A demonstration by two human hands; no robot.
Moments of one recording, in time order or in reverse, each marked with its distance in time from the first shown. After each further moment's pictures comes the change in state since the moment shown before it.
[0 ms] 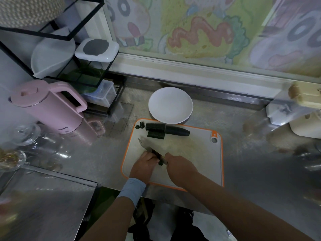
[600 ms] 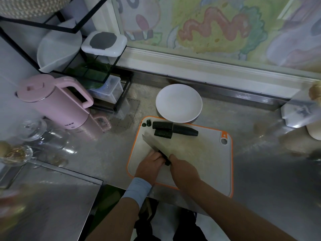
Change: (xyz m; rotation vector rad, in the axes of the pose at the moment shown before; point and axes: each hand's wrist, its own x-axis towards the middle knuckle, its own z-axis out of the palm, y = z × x) left_hand 0.000 0.001 -0.007 0.000 -0.068 0.001; right_hand 0.016 0.002 0.037 0.061 0.032 -0.018
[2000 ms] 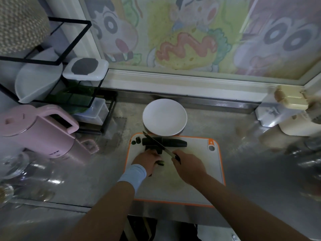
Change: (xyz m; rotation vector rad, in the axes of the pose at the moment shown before) left_hand 0.096 -0.023 -0.019 0.290 -0.720 -0.040; right_hand 0.011 0.018 -0.060 0.110 0.278 0.169
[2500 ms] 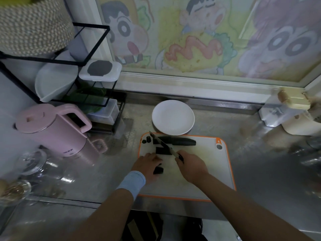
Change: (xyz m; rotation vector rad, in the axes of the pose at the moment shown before) left_hand -0.054 -0.033 0.013 0.046 0.041 0.049; right_hand -0.012 -0.037 0.014 -0.014 0.016 0.037
